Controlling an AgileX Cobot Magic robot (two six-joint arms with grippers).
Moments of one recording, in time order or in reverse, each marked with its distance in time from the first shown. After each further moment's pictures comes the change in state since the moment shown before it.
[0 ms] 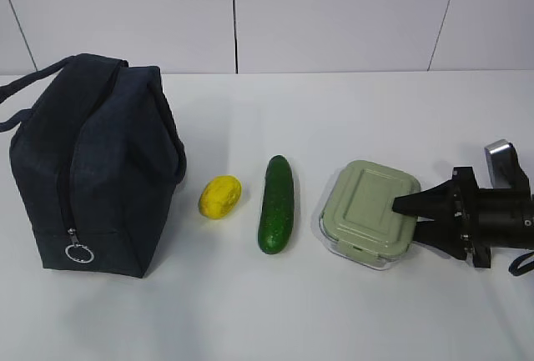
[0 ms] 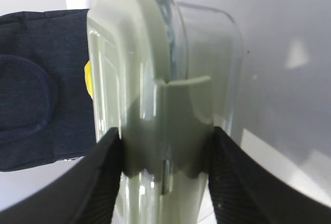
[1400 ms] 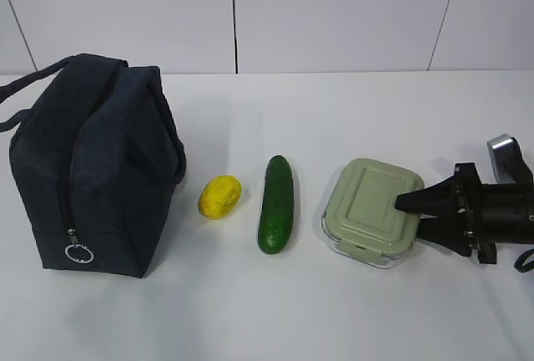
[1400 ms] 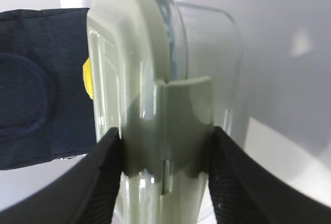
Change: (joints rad) left arm 0.000 0.000 0.000 -0.033 0.000 0.000; right arm 0.000 -0.038 0.000 -0.031 -0.026 0.030
